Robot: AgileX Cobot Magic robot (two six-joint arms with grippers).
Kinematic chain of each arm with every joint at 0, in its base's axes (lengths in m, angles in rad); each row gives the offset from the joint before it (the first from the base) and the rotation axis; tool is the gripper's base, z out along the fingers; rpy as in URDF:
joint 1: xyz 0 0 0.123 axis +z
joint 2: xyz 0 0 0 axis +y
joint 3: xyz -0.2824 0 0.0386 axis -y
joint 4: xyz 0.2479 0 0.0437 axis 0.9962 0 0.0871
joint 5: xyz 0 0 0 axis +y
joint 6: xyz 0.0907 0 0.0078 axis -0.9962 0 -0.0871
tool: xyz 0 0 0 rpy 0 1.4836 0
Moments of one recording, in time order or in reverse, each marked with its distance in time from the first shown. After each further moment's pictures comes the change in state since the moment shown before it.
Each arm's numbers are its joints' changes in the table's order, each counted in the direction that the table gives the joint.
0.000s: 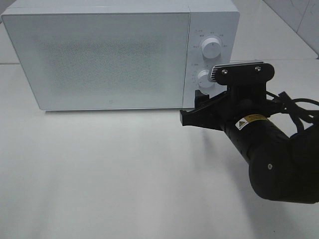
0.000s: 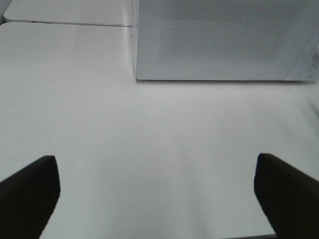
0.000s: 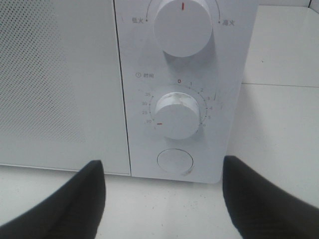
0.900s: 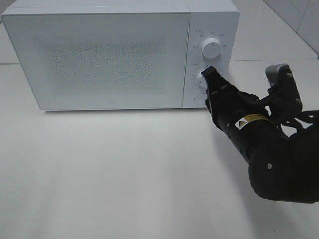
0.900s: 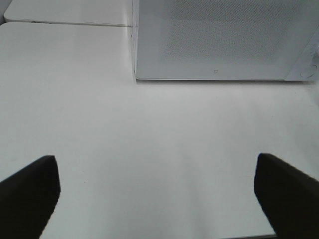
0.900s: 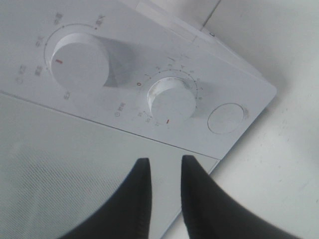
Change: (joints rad) left arm 0.000 0.000 0.000 0.000 0.000 0.000; right arm 0.000 0.000 0.001 0.000 0.000 -1.128
